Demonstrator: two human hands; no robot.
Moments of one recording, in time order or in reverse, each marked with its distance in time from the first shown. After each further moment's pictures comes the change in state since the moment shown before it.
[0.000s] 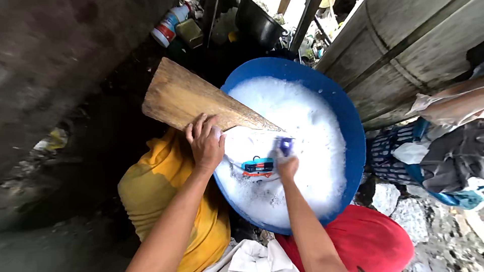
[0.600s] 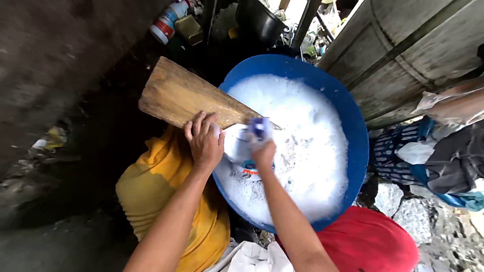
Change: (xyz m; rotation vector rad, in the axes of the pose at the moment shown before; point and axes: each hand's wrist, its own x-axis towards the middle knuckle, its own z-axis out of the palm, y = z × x) left_hand 0.004 0.000 0.001 0.005 0.002 -0.008; right_hand -0.014 -0.091 0.018 0.174 -0.036 -0.202
